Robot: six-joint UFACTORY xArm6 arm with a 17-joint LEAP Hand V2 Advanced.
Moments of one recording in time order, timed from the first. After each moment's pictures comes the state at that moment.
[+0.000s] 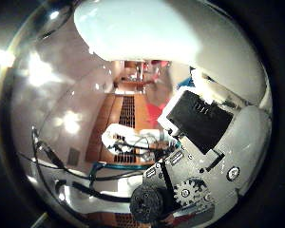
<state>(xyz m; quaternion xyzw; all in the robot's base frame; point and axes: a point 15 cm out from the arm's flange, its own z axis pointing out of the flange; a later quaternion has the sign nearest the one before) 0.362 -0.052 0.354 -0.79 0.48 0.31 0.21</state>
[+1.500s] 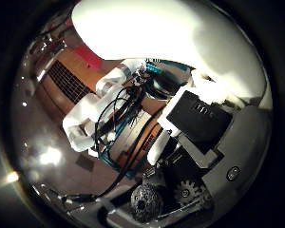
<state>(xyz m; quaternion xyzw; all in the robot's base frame) 0.316 0.139 0.314 -0.81 0.36 0.35 -0.31</state>
